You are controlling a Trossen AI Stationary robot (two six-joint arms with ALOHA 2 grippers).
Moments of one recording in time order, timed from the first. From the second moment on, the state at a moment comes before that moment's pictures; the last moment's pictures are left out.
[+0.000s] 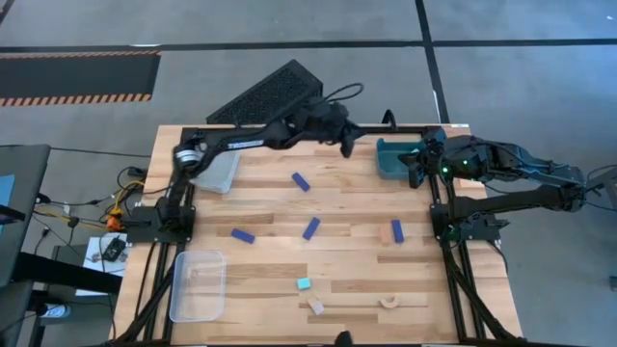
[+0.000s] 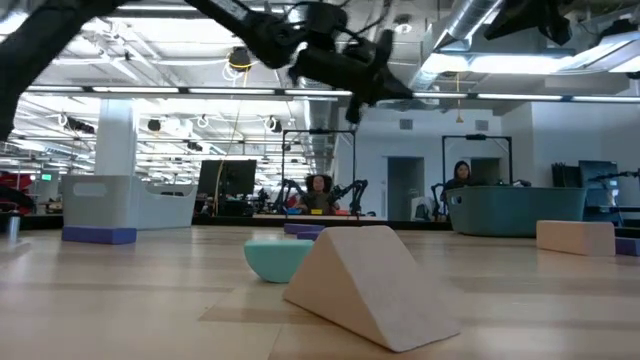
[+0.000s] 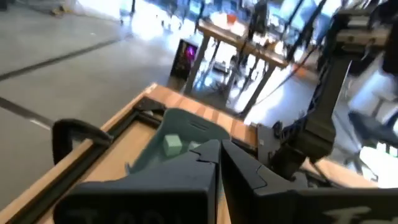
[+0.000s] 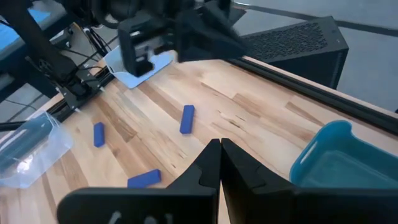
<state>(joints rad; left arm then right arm) 0.40 2.07 1.69 0.18 0.25 -0.30 -0.11 0.74 1.05 -0.85 0.39 0.62</state>
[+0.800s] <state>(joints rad) 0.22 1.70 1.14 0.43 -0.08 -0.43 -0.03 0.87 1.02 -0.66 0.18 0.47</state>
